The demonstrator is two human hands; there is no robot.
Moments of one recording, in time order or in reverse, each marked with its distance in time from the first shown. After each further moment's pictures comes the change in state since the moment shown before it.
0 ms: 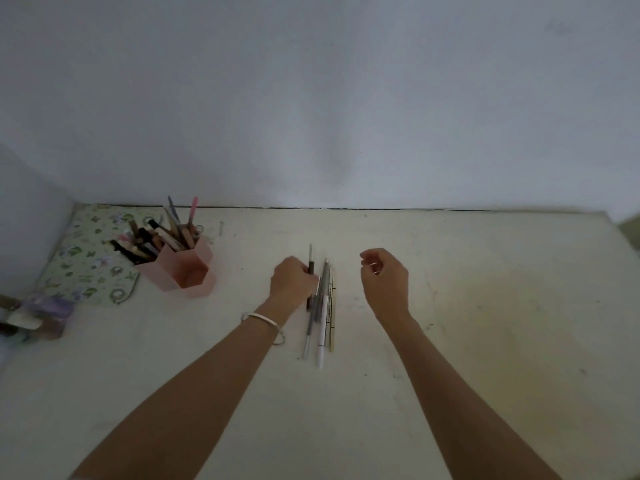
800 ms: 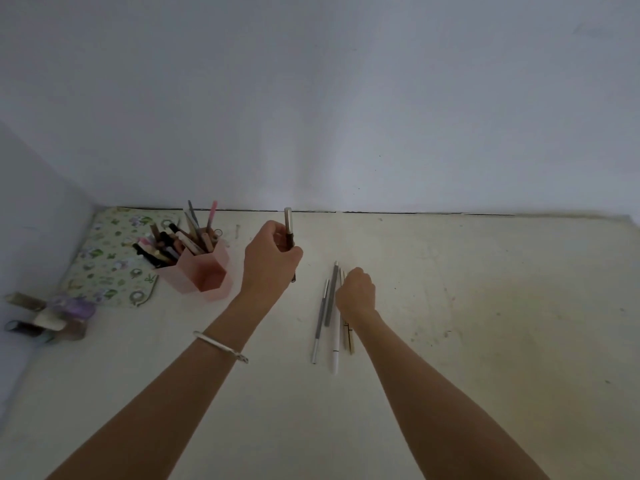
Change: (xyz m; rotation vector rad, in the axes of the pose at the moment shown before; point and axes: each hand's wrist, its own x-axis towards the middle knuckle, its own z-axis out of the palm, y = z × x) left_hand -0.022 -0.002 -0.081 -0.397 0.301 0.227; right_hand -0.007 -0.018 0.073 -0.594 -0.361 0.177
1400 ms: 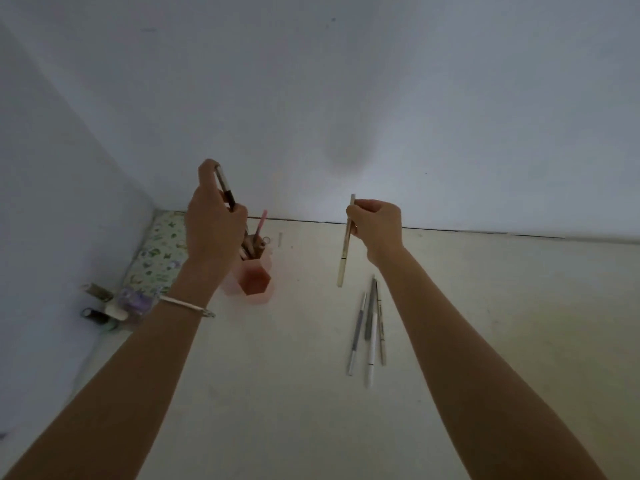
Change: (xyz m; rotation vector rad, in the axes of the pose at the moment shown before) left_hand 0.056 0.001 -0.128 0.337 0.390 0.156; right_hand 0.005 -0.111 -0.093 1.065 0.025 -0.132
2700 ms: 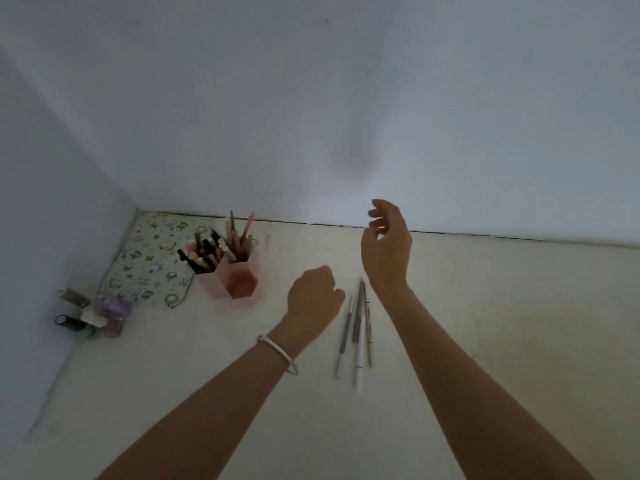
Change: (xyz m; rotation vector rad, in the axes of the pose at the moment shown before) left_hand -0.117 0.038 0.110 0.231 -0.650 0.006; right_hand -0.014 0.034 -0.027 -0.290 0.251 -0.481
